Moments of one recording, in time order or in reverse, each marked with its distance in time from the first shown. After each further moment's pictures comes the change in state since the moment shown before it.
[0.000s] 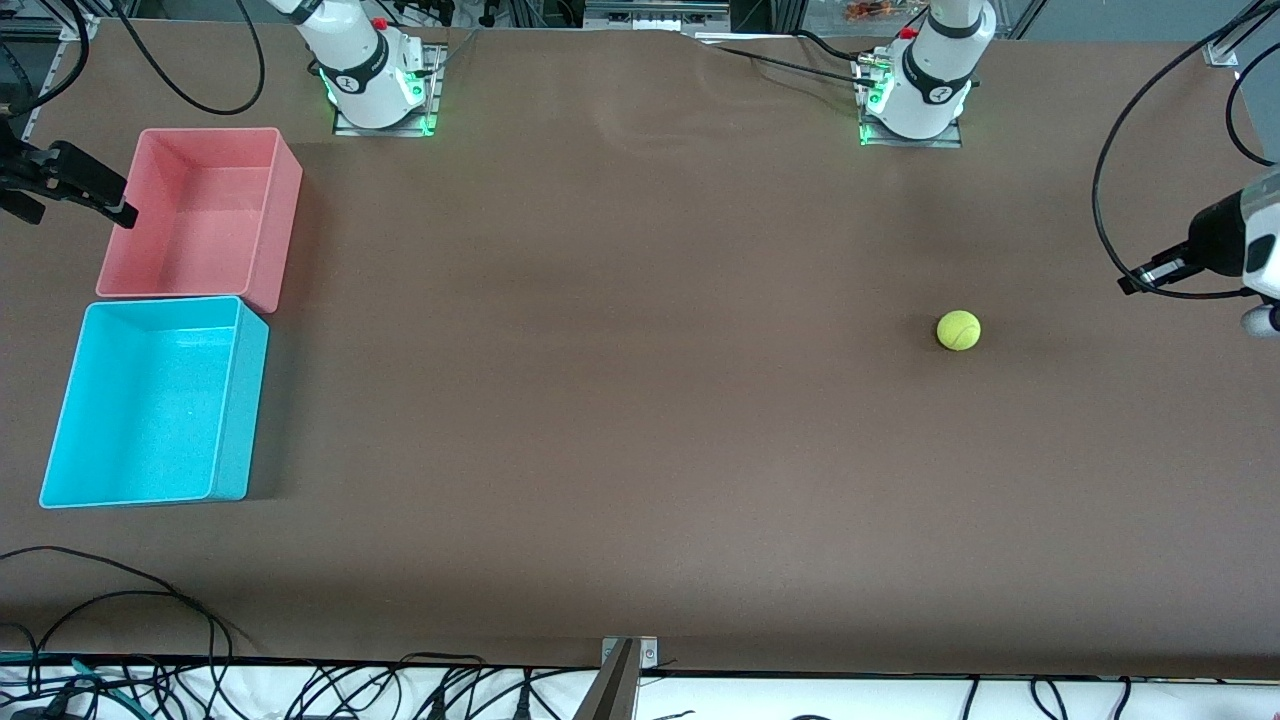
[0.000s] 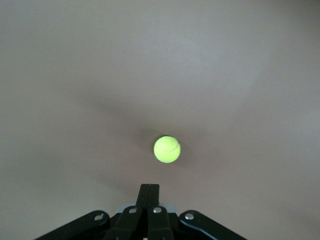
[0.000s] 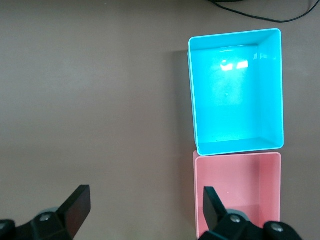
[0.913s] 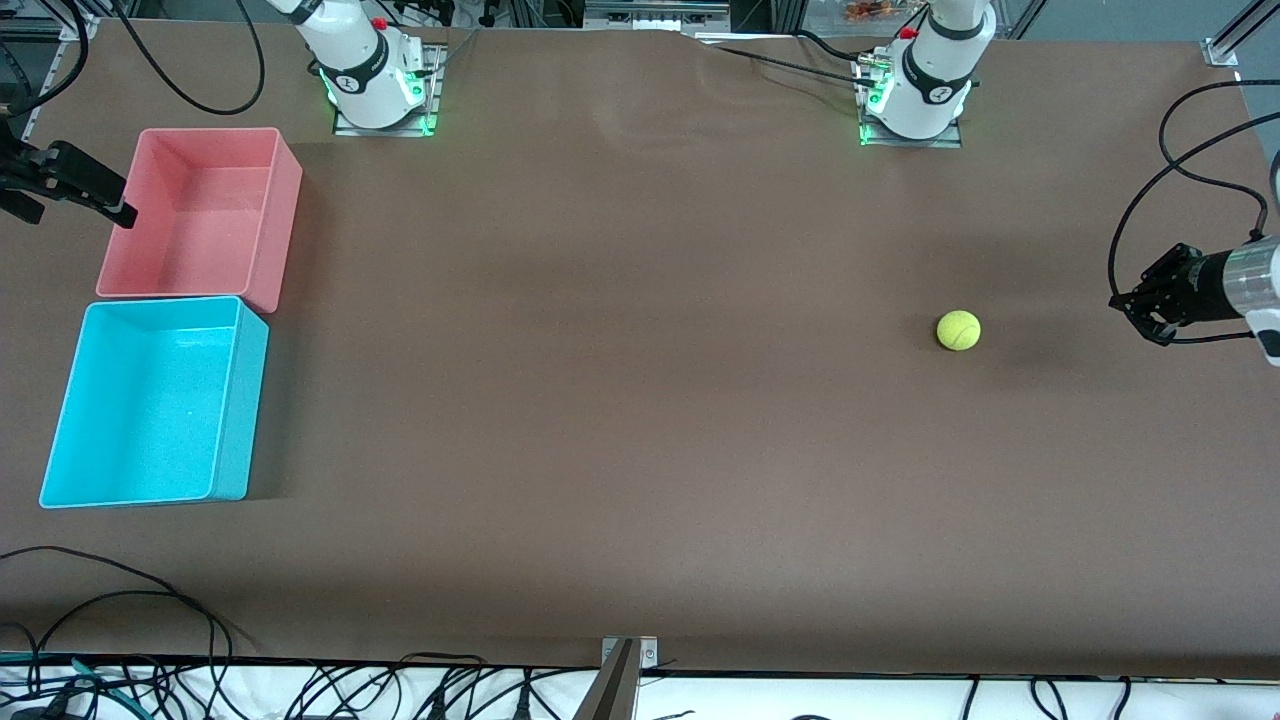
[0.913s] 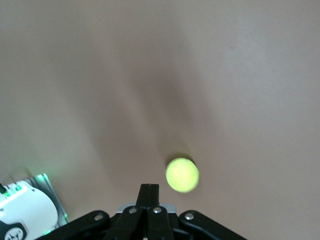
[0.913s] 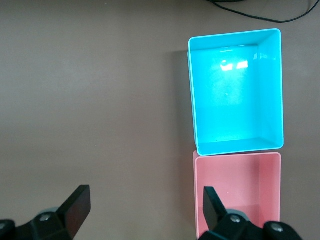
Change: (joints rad) left arm 0.096 0.166 -0.003 -0.024 0.026 0.013 -0.650; right arm 0.000 0.000 -0.001 0.001 0.000 0.000 0.000
